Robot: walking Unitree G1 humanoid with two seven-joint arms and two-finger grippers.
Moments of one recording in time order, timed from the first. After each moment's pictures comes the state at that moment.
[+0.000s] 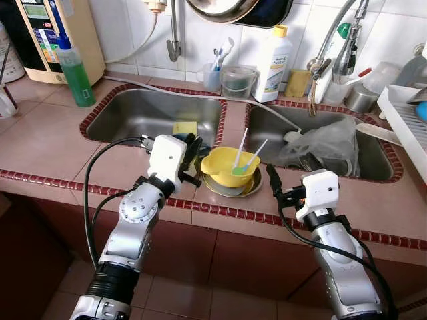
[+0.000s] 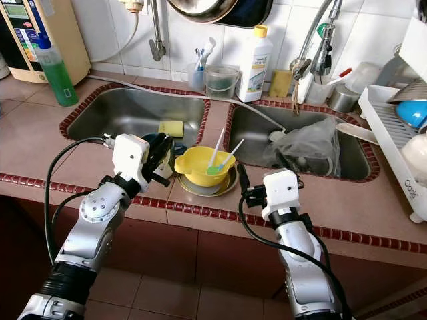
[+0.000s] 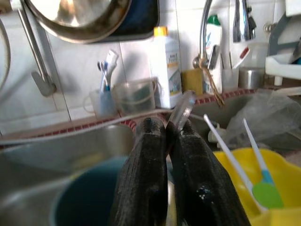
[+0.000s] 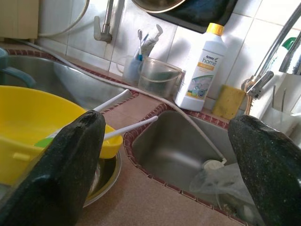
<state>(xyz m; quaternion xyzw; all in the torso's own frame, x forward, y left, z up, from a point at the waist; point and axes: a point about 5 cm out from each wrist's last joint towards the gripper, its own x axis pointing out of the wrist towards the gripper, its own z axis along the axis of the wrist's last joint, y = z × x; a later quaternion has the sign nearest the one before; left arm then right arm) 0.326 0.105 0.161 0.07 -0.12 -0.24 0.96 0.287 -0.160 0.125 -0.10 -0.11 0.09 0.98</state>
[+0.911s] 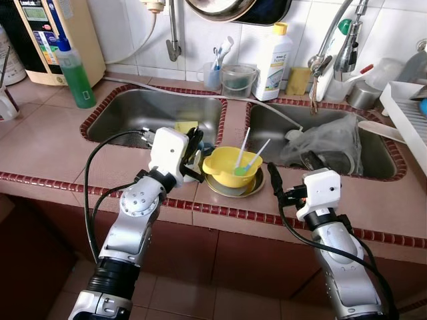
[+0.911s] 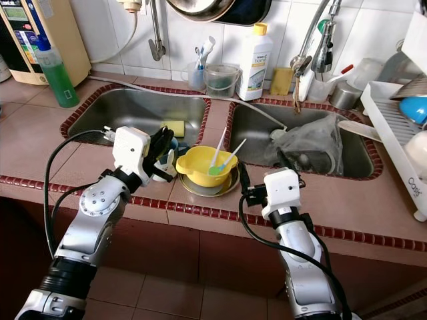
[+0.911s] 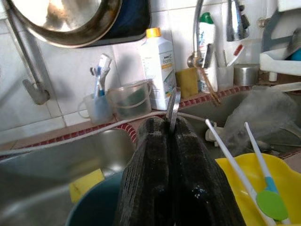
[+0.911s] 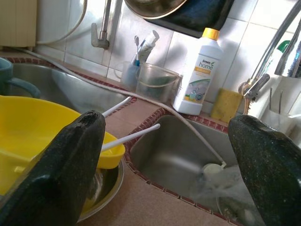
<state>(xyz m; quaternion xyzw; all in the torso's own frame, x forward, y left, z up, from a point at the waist) 0.332 0.102 0.178 0.08 -0.12 -0.25 0.96 0.285 -0.160 0.130 -0.10 -0.13 0.09 0.98</state>
